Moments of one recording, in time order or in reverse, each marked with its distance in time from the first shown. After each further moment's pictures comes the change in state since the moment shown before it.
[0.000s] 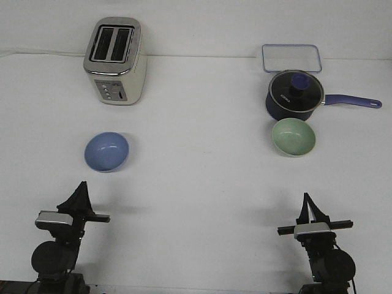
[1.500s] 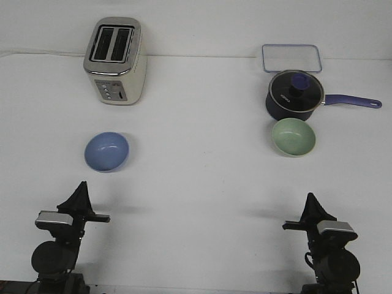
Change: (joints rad) left arm 0.000 0.000 0.000 0.000 0.000 0.000; right arm 0.000 0.024 0.093 -0.096 0.033 0.564
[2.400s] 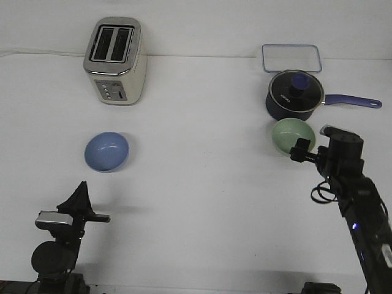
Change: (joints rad) left arm 0.000 0.000 0.000 0.000 0.000 0.000; right arm -0.134 1.217 0.938 -0.407 -0.011 -0.006
